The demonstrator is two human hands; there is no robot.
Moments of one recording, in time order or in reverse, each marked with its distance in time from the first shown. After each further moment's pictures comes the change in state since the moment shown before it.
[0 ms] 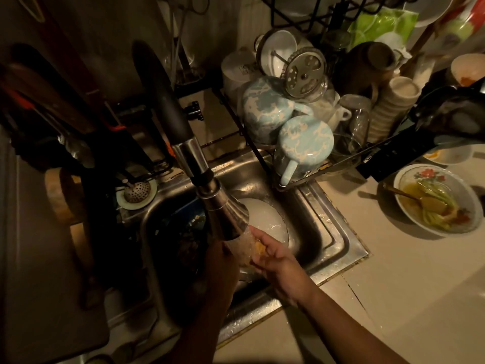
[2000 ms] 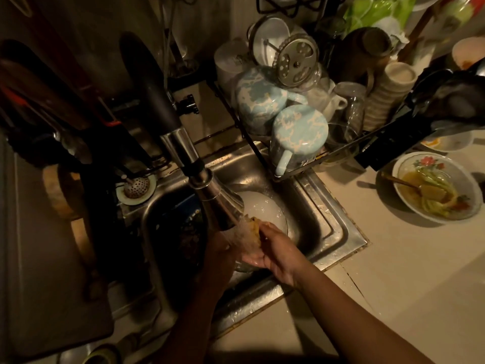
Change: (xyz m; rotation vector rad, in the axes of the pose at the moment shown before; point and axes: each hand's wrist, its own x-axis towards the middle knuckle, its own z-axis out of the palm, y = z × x) left_hand -0.020 0.040 -0.019 -0.380 -0.253 -0.050; right_hand 0.011 -0.017 0.009 0.301 0.262 0.348
